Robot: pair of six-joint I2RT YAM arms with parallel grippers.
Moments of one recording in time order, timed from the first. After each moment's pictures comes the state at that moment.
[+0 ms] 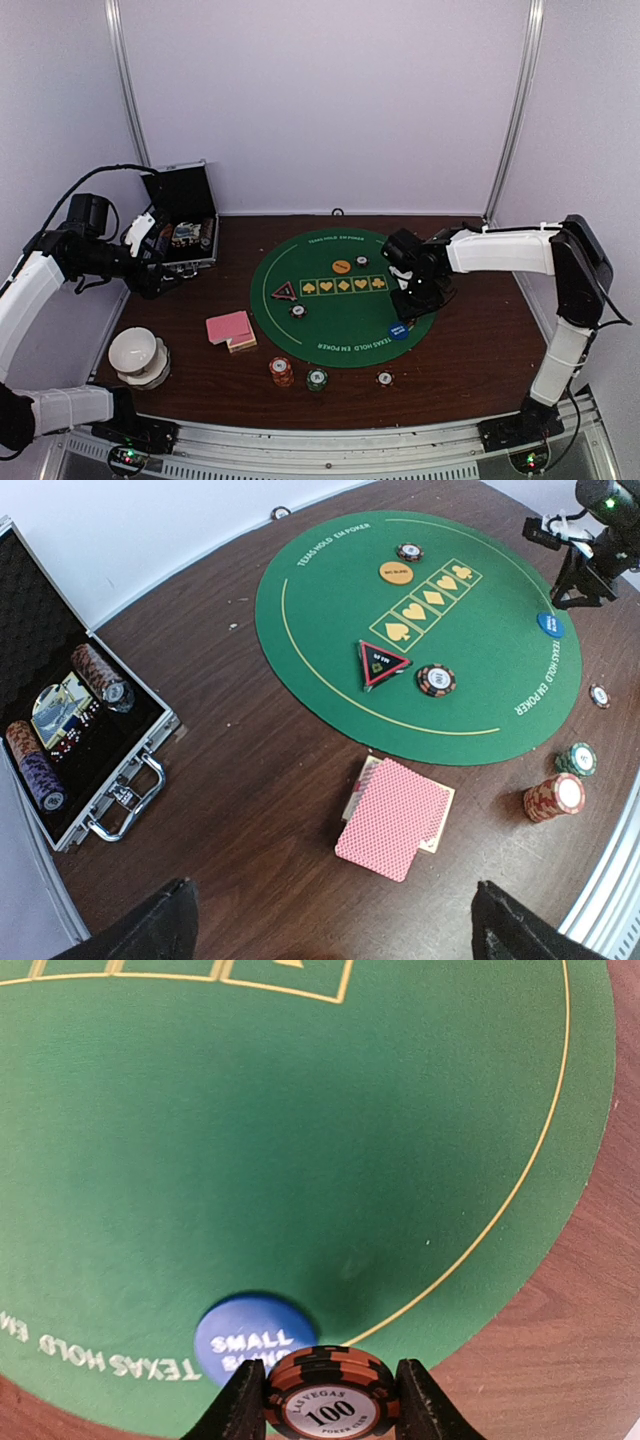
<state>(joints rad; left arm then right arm) -0.04 0.99 0.99 -0.84 0.53 0.52 0.71 1.77 1.23 -0.80 0.17 0.37</state>
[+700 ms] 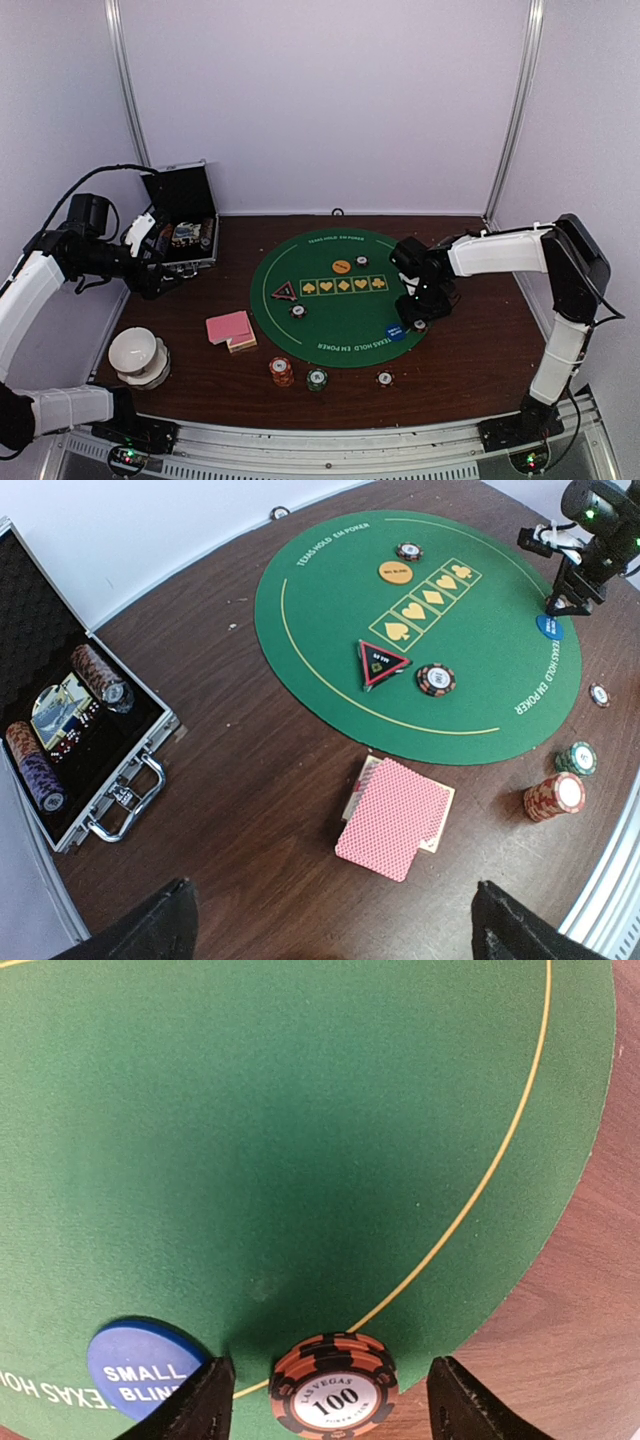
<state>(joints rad) -0.04 0.99 0.99 -0.84 0.53 0.52 0.63 1.82 1.16 -0.74 0.17 0.39</state>
